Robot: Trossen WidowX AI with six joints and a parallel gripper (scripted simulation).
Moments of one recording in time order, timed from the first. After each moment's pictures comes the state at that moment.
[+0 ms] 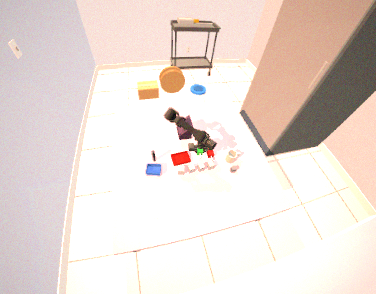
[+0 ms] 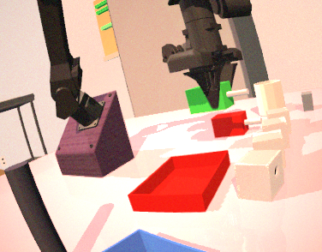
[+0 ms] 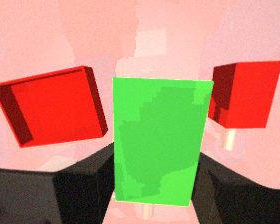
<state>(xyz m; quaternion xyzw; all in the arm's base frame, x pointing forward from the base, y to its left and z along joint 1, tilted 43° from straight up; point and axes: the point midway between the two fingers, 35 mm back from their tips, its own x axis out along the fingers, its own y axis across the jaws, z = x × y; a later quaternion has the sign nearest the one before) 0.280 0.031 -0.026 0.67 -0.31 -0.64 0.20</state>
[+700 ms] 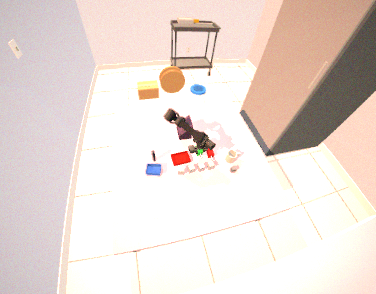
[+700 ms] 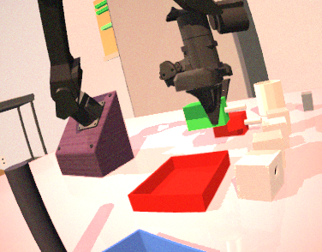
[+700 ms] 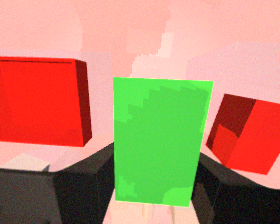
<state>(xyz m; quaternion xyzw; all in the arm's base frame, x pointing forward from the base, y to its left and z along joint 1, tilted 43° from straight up) 0.265 0.017 -0.052 0.65 -0.23 -0.67 0.27</state>
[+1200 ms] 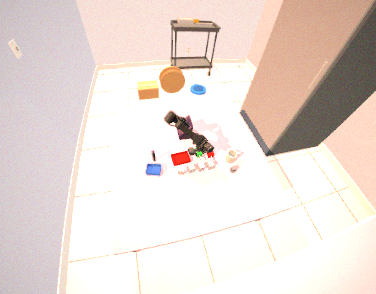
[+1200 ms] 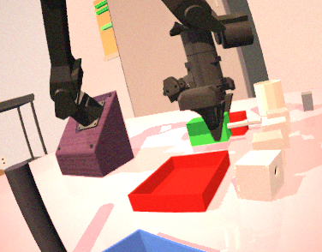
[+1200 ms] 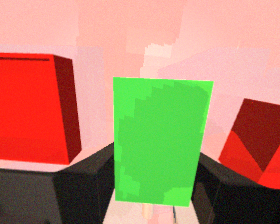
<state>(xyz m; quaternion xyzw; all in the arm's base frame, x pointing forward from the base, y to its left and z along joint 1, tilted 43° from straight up) 0.263 -0.004 -0.074 0.65 -0.24 -0.67 0.27</state>
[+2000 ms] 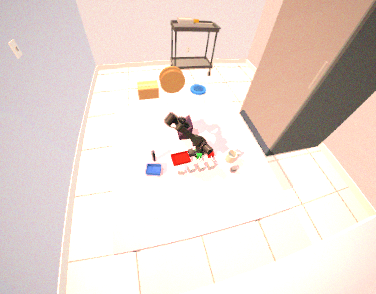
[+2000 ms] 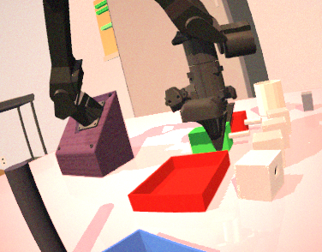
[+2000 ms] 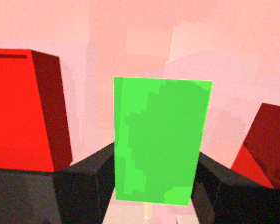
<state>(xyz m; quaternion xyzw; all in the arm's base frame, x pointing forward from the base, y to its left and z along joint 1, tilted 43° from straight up) 0.262 -0.017 -0.087 0.65 -0.24 -0.67 0.27</state>
